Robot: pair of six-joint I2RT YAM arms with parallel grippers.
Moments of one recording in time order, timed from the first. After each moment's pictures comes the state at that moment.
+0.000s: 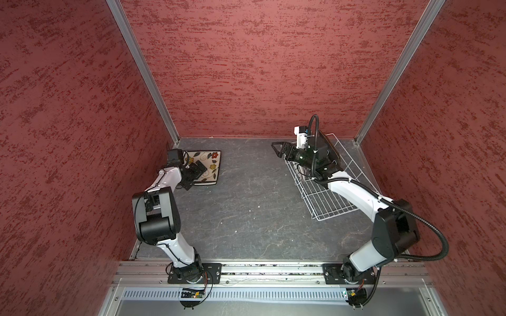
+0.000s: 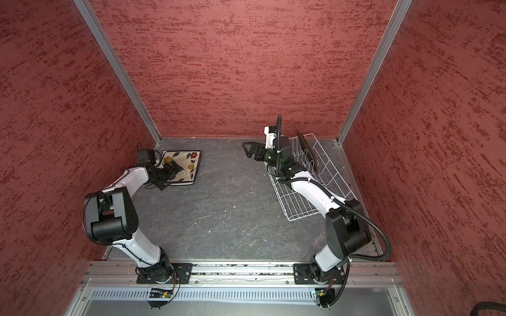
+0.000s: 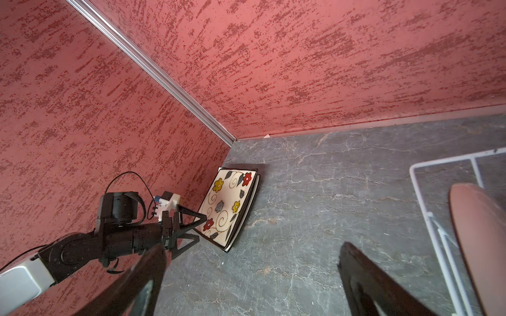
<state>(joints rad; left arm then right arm) 0.25 1.67 1.15 -0.52 0.31 -0.59 0.44 1.59 1.21 0.17 -0.31 0.65</state>
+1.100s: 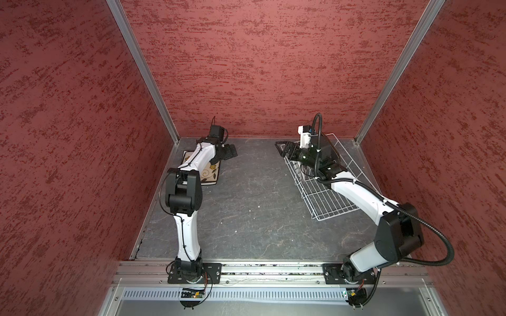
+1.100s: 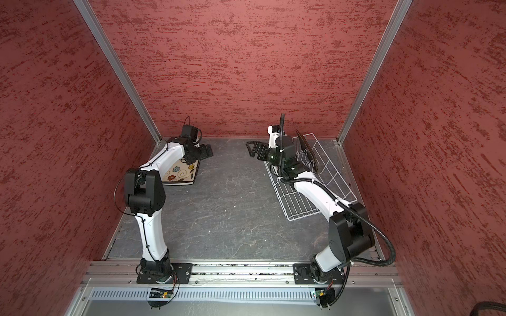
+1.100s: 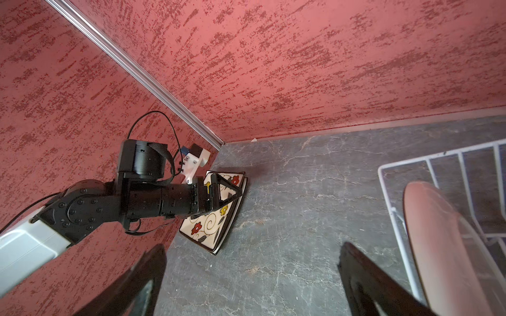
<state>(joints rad) -0.13 2.09 1.79 -0.75 0.05 -0.44 0.42 1.55 1.21 0.11 -0.26 0.62</state>
